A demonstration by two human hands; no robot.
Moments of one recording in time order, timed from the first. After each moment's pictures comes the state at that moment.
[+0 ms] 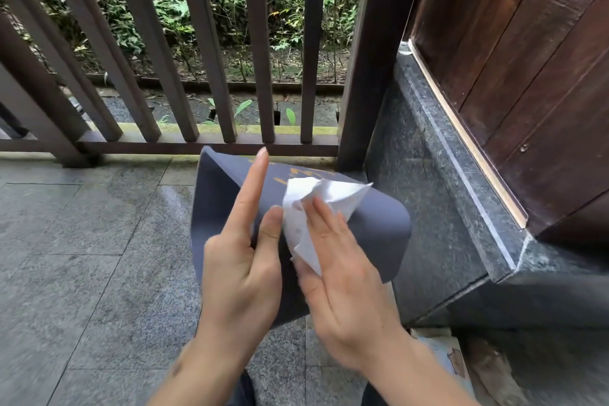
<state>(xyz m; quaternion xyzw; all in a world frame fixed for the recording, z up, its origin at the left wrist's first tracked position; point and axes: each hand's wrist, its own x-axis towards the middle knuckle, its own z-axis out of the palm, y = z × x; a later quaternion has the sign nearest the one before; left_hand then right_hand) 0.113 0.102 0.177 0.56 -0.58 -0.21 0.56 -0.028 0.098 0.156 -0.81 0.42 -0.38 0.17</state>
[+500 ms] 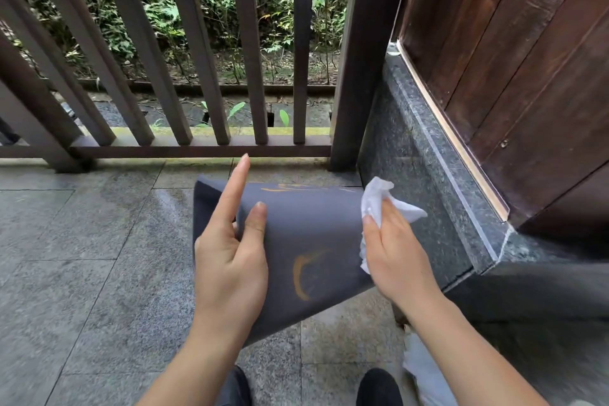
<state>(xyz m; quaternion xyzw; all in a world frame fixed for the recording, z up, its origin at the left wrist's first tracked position) 0.109 0.098 0.172 0.54 -0.51 -0.30 0.60 -0.103 0.051 0.130 -0.66 0.65 -0.28 0.24</state>
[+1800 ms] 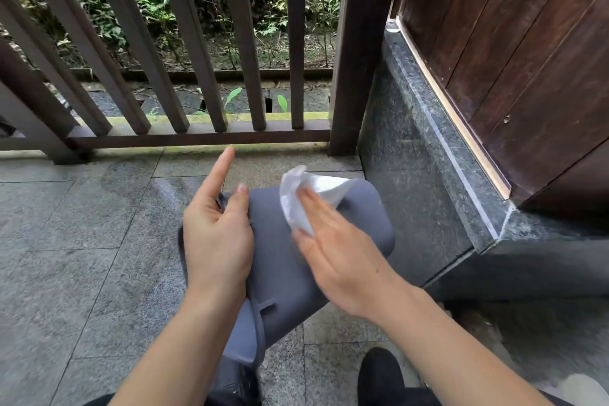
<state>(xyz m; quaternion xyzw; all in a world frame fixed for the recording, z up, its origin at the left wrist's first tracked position) 0.106 0.080 0.174 0.58 -0.37 -0.36 0.63 -0.056 0.077 0.150 -0.81 0.47 -0.23 0.26</state>
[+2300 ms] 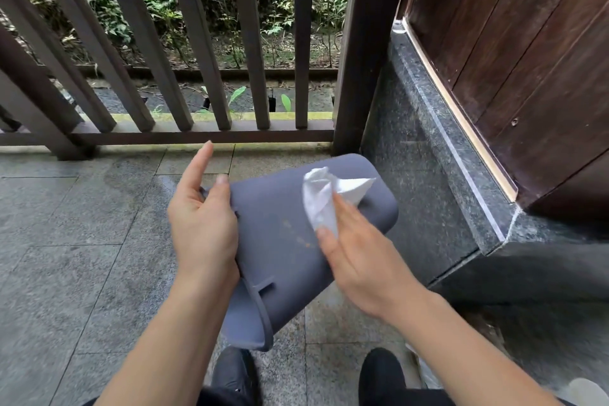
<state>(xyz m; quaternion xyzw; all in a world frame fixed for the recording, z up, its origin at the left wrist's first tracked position) 0.123 0.069 0.182 0.60 -0.29 -0.37 0.65 -0.066 0.078 0.140 -0.80 0.50 -0.23 0.24</state>
